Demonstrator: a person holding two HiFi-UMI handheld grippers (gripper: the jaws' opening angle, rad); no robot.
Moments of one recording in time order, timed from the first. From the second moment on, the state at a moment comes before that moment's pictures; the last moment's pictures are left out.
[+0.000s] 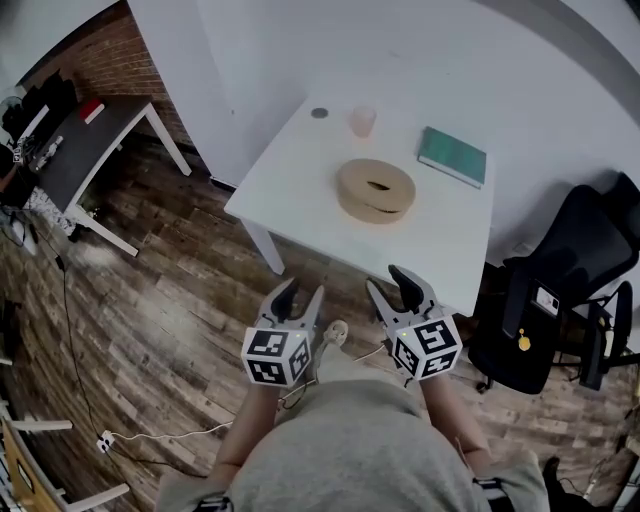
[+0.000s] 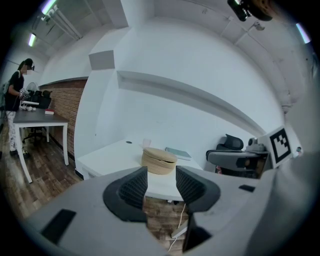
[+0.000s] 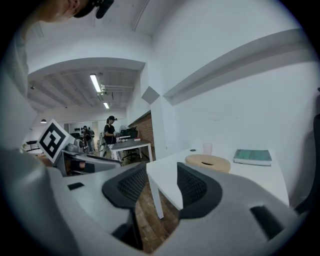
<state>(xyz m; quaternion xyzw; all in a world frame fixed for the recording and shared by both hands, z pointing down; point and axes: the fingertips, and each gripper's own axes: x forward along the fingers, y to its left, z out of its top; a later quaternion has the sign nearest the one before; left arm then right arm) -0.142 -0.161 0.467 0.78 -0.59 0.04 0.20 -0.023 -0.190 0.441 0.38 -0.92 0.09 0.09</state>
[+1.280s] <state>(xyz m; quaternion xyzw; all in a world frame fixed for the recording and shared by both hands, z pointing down) -0.135 -0.396 0.547 0.84 -0.47 0.14 0.24 -0.070 -0.416 0.510 0.36 -0.89 0.05 0.26</state>
